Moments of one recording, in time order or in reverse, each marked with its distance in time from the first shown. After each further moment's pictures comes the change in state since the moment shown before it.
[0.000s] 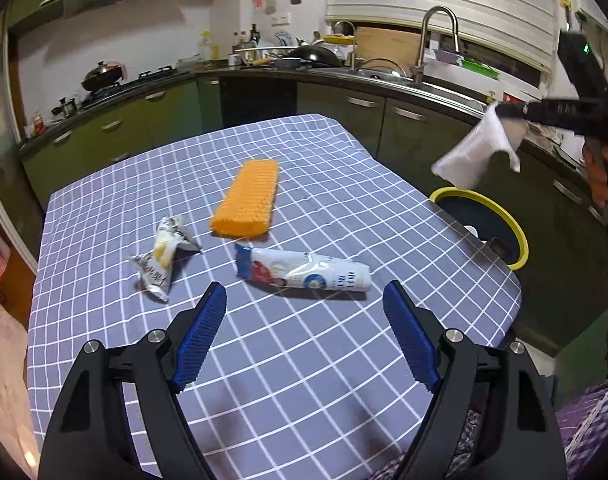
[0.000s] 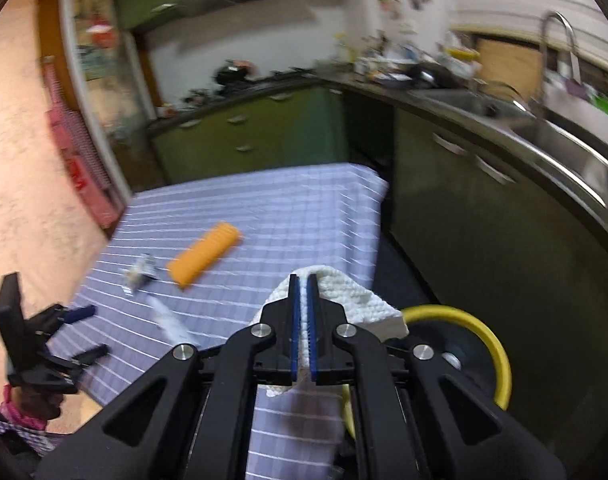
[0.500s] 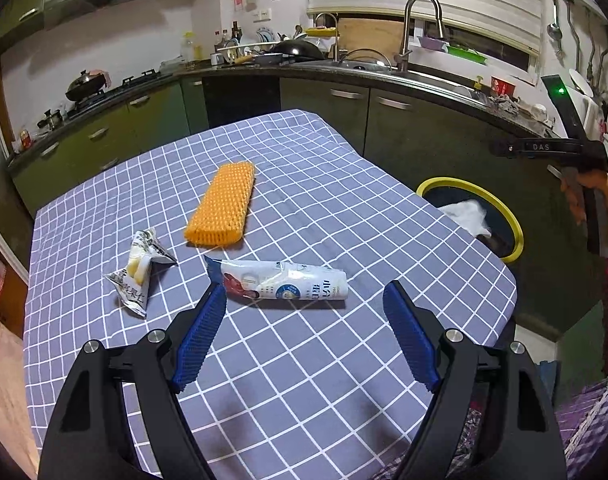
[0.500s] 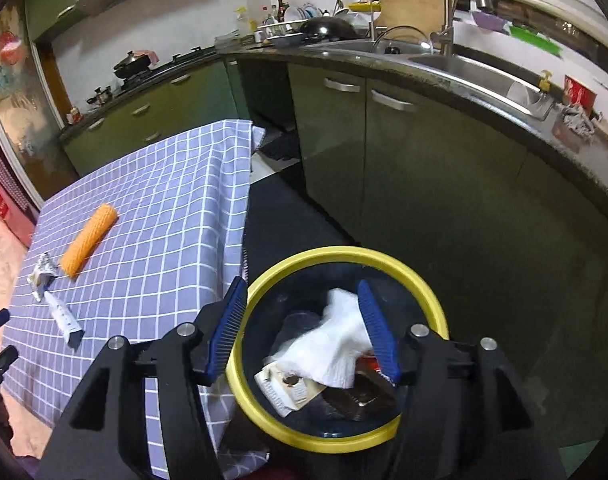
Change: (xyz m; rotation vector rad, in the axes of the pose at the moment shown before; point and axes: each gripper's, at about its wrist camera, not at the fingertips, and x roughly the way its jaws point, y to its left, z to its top) left arm 0.014 -0.019 0.012 0.048 0.025 -0.024; right arm 0.033 -0.078 -0.045 0.155 0.066 -0.197
